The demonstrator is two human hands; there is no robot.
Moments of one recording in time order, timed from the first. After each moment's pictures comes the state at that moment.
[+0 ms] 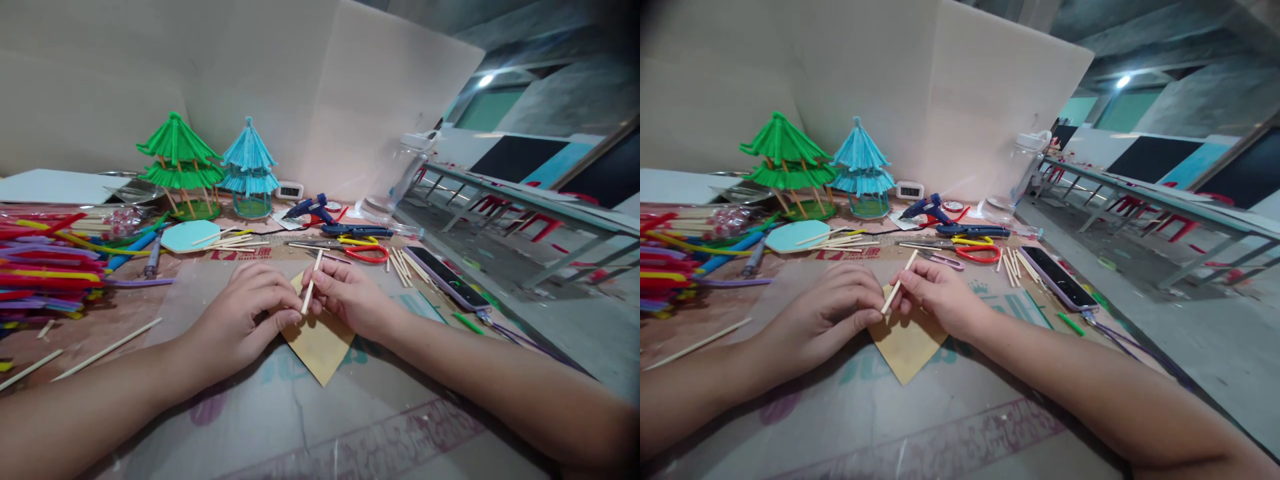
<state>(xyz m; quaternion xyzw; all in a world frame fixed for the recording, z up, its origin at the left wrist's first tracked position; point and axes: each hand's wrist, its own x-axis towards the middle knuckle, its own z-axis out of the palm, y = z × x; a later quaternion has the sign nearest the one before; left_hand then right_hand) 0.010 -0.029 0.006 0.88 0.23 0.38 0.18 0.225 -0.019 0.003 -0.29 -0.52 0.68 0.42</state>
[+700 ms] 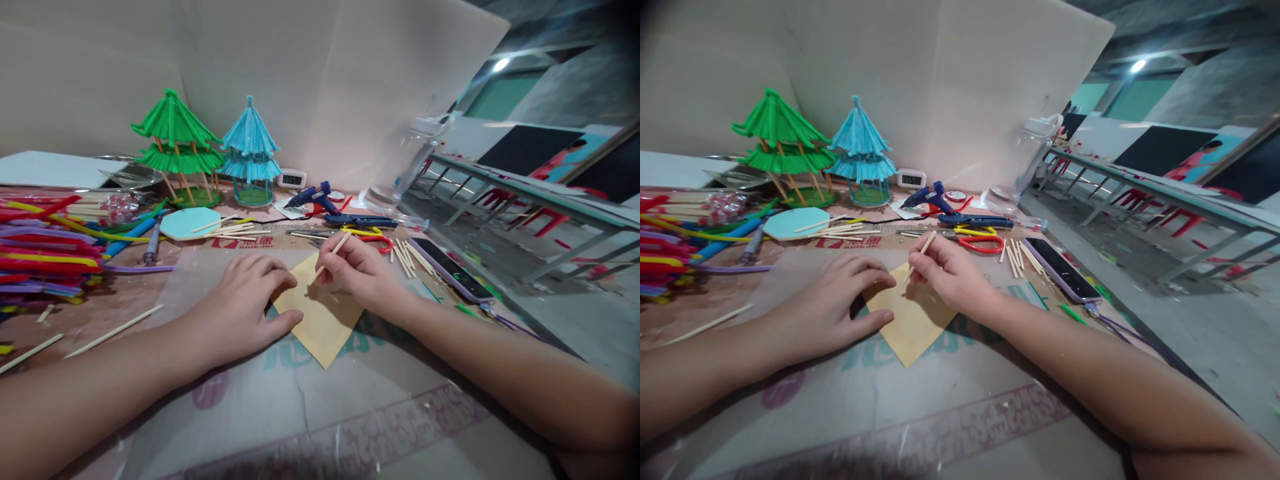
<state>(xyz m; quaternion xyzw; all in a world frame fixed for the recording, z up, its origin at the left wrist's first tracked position) 0.012 -0.024 -0.004 0.89 0.37 0.25 0.12 0.236 -0.018 0.022 -0.38 -0.71 0.42 0.42</state>
